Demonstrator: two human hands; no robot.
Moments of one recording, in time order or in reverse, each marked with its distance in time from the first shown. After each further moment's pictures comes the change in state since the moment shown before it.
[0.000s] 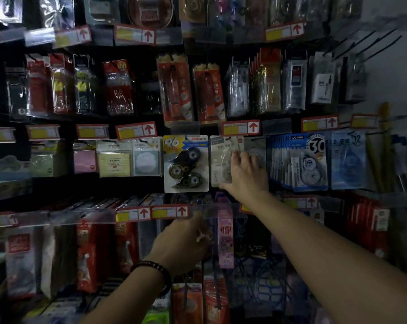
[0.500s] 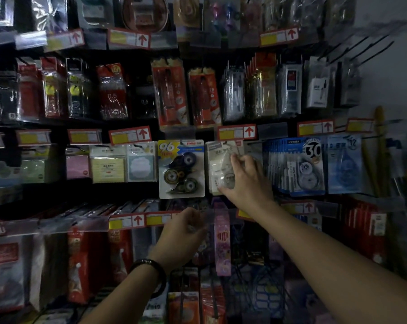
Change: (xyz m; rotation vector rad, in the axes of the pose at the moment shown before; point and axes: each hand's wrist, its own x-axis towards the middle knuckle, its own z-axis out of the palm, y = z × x) left_hand 0.027 -0.004 0.008 -0.527 0.110 -0.093; right_hand -0.010 0.015 -0.001 0.157 0.054 0.001
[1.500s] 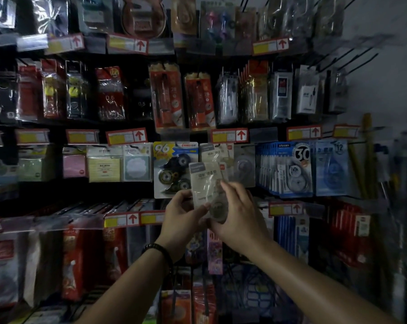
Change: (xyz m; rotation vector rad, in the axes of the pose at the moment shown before) left_hand 0.005 0.052 0.010 -0.866 0.089 -0.145; right_hand -0.090 -0.015 -0.028 0.402 0.013 -0.088
